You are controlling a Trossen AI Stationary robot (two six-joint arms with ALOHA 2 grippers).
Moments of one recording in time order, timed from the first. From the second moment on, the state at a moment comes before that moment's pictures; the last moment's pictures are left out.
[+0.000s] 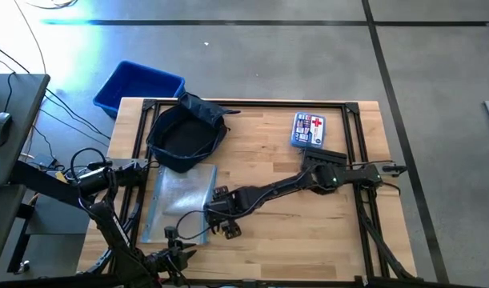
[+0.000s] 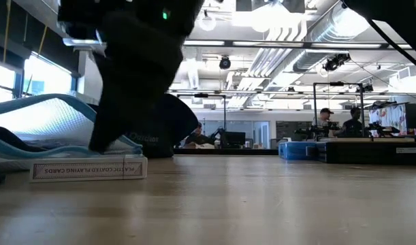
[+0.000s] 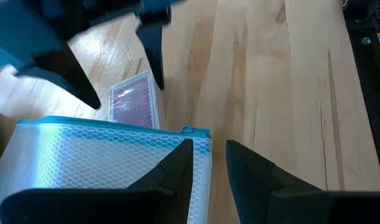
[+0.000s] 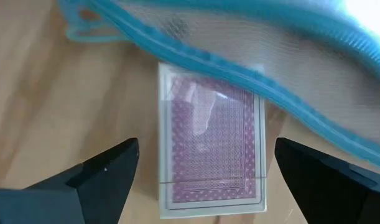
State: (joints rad) left arm -1.13 1.96 1.35 -0.96 -0.90 -1.12; right arm 0.27 2.54 2.26 -0.87 0.07 -0.12
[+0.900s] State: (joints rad) left arm -1.13 1.96 1.35 -0.98 -0.90 -1.14; right arm 0.28 2.53 2.23 -1.06 0.10 0.03
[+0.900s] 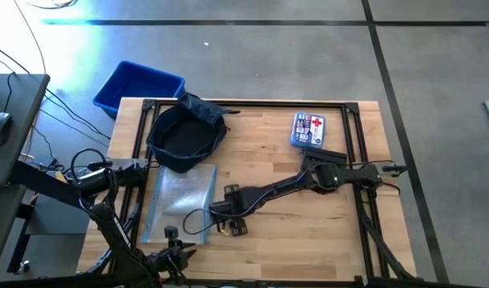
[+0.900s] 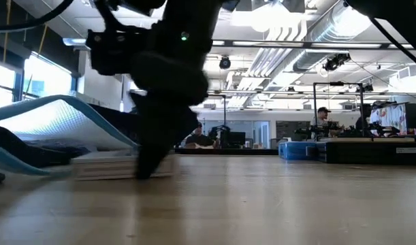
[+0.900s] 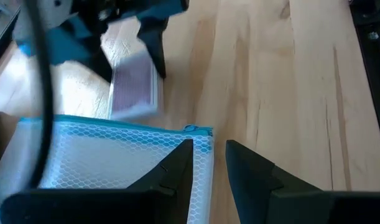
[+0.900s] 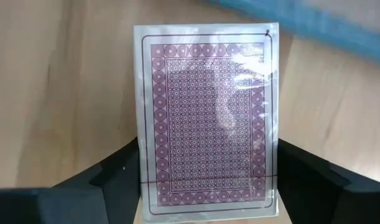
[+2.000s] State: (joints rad) left arm -1.22 1.93 1.18 -1.44 -0.37 -2.08; right arm 0.25 2.61 2.32 -0.65 -0.06 0.26
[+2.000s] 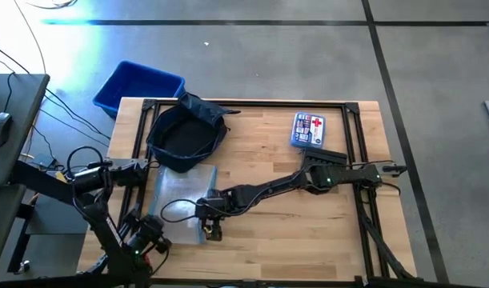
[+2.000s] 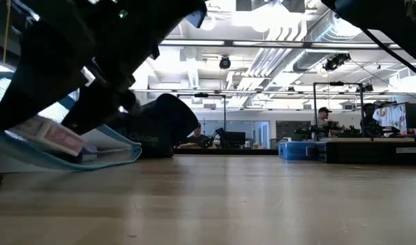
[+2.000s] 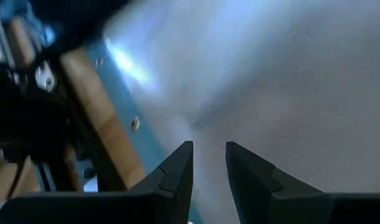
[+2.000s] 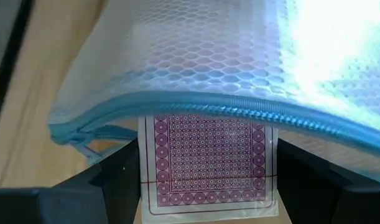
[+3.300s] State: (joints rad) left arm -1.07 1.82 1.16 -0.54 -0.97 -0.66; right arm 0.50 2.58 2.35 -1.07 0.07 0.37
